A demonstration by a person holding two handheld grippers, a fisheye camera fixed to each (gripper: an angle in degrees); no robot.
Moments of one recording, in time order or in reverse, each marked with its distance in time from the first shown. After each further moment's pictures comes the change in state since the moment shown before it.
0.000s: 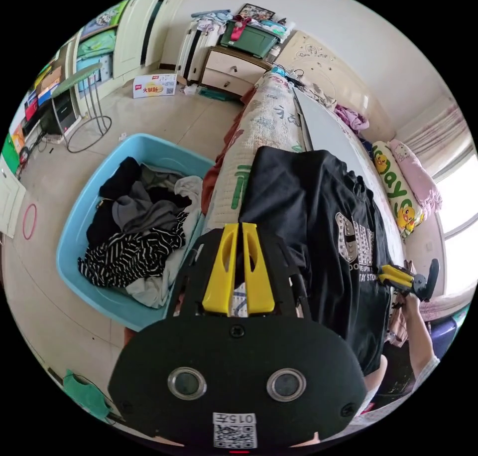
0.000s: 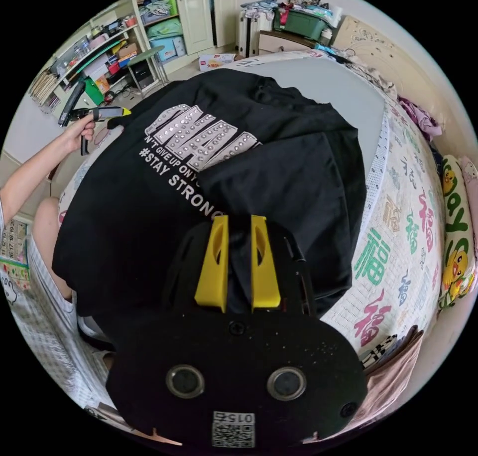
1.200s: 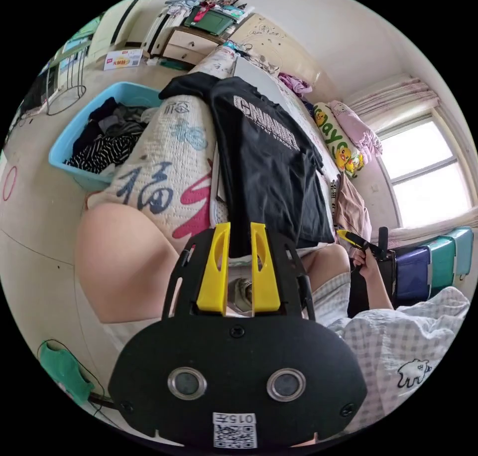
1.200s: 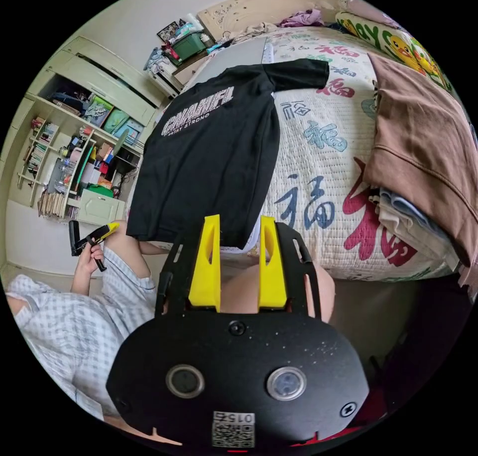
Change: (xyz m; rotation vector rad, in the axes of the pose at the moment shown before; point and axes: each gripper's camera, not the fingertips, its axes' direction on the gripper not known) left arm 0.053 0.311 -0.141 -0.150 0.293 0.055; right arm -0.030 0.396 -0.196 0.127 -0.293 0.638
